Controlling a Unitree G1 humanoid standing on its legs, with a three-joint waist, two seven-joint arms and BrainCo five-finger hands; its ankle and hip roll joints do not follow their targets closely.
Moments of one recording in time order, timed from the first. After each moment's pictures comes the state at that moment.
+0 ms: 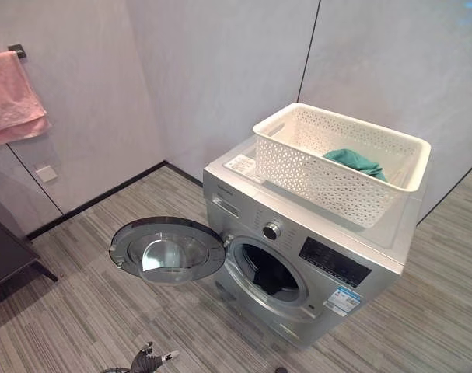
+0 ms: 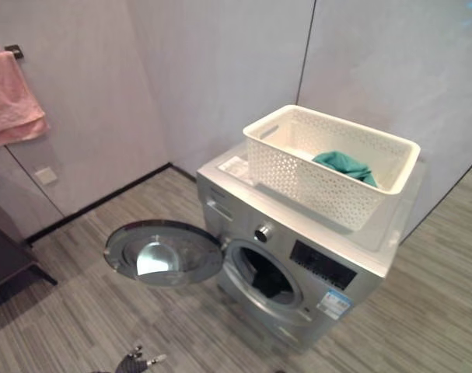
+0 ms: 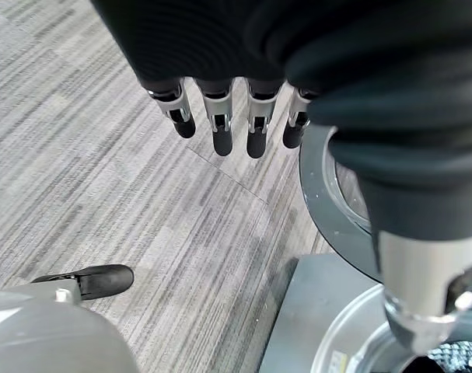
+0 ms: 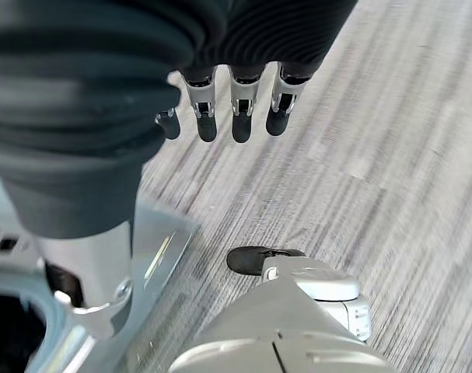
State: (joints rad) left arm 0.11 0.26 -0.20 1.06 -0.14 -0.10 0.14; right arm 0.08 -0.21 0.07 1.31 0.21 -0.06 -0.15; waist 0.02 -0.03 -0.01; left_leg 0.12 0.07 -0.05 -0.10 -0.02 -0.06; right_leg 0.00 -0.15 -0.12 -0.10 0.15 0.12
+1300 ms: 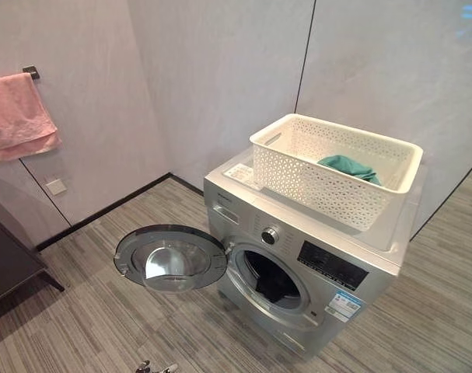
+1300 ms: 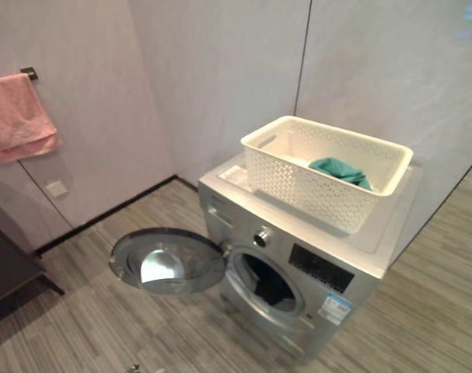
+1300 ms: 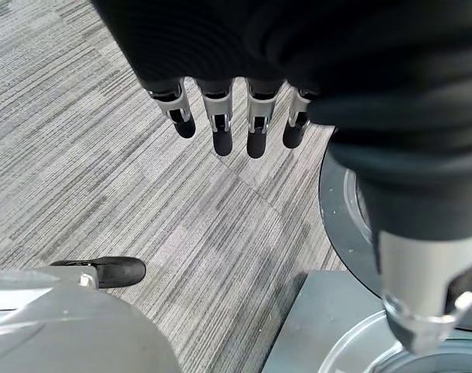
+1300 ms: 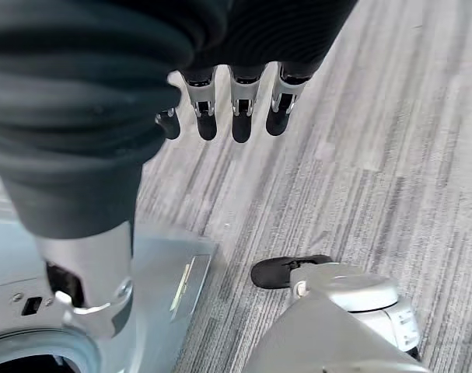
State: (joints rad) left arm 0.14 0.23 -0.17 1.12 -0.20 -0.12 0.13; right arm 0.13 -0.22 -0.01 1.27 0.33 -0.08 -0.19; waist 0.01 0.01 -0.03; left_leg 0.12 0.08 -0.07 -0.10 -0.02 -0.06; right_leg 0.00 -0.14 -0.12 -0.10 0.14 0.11
